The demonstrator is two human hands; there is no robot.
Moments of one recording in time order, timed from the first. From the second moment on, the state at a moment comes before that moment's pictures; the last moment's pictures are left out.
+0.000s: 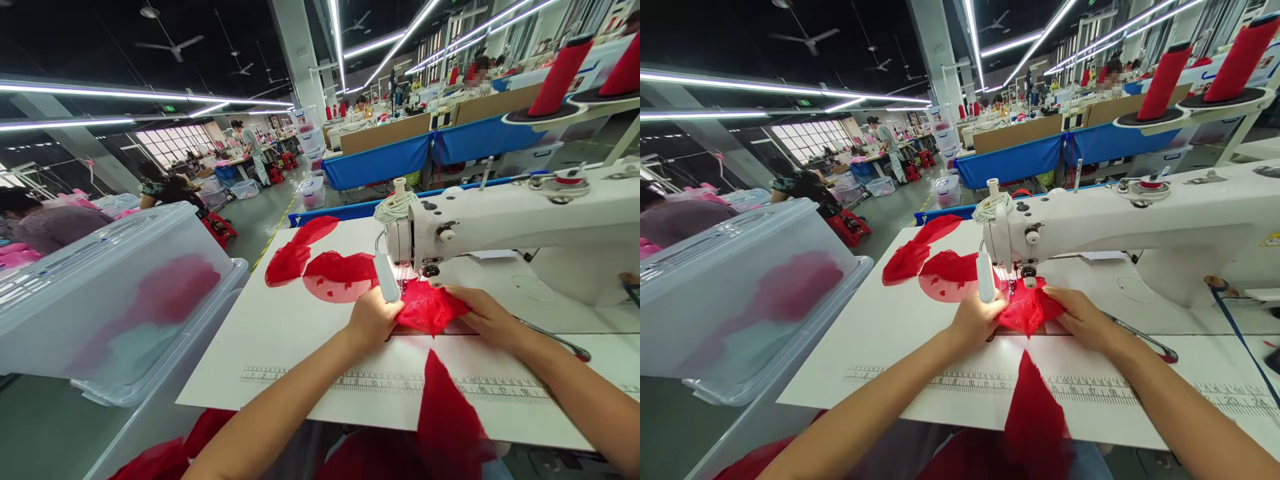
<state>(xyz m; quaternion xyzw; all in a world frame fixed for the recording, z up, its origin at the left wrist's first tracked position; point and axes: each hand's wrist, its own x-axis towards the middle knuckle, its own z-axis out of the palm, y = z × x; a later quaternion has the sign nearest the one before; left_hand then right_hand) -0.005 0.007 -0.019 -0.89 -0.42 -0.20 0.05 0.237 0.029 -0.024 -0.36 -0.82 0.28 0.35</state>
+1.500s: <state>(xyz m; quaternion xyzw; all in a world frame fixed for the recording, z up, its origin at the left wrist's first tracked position) -0.003 -0.007 -0.023 -0.88 -0.31 -0.26 0.25 0.232 0.025 -0.041 -0.29 -0.89 0.14 0.34</state>
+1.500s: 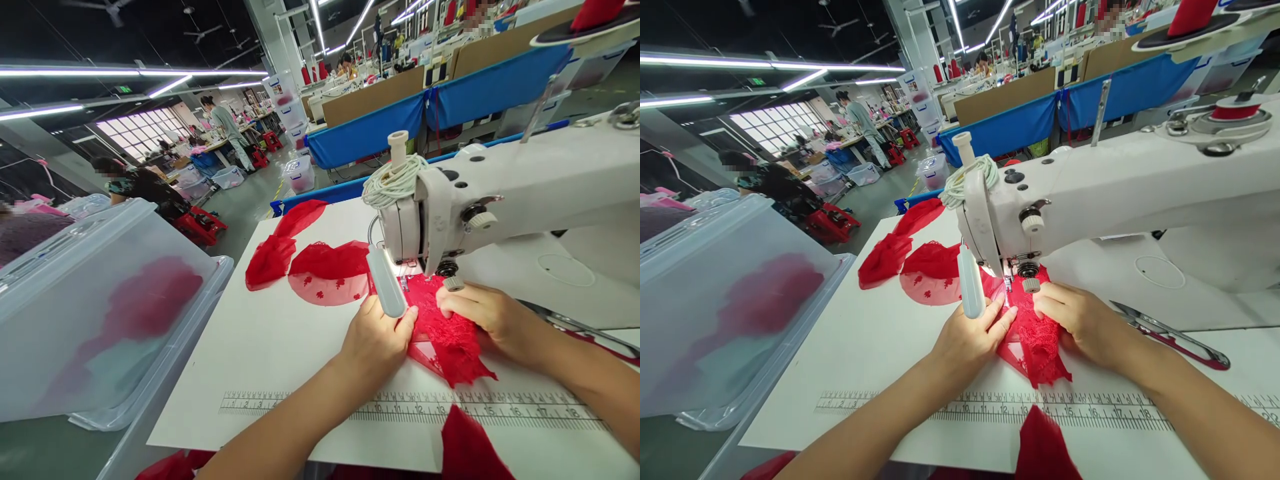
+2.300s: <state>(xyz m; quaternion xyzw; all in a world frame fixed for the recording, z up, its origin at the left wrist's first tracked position) -0.005 -0.008 -0.009 -0.92 -0.28 -0.18 0.22 0.231 0.027 -0.050 -0.29 -0.90 0.06 0.31</state>
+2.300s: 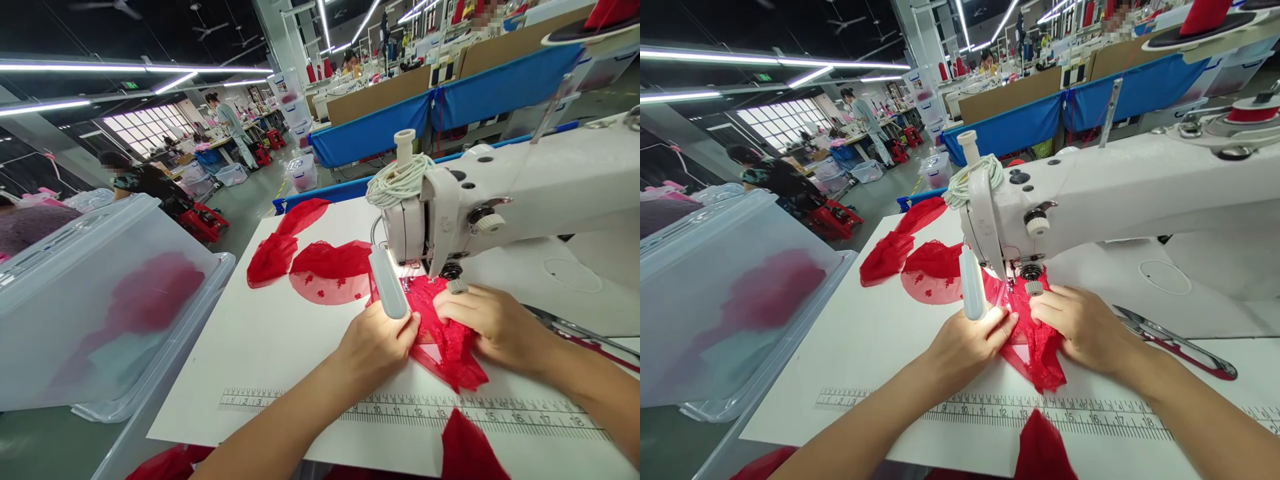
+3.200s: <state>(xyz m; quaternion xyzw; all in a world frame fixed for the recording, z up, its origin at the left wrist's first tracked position) -0.006 -0.012 -0.024 -0.89 -0.32 -0.19 0.27 0.226 0.027 -0.045 -0.30 -0.89 0.07 0.34</state>
